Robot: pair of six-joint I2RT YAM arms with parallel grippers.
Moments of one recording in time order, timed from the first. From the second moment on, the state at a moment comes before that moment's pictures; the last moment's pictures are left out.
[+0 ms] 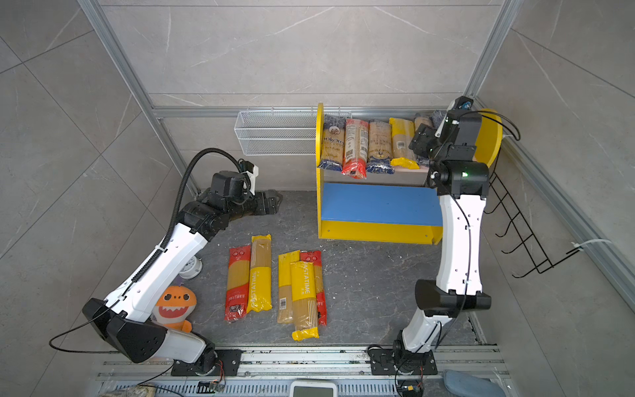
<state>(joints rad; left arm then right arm) -0.50 1.46 1.64 -0.72 -0.02 -0.35 -0.06 1.82 2.54 -0.94 0.14 0.24</state>
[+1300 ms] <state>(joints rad) -0.50 1.55 1.77 -0.77 -0.07 -0.34 -0.20 2.04 2.68 -0.96 0.11 0.30</state>
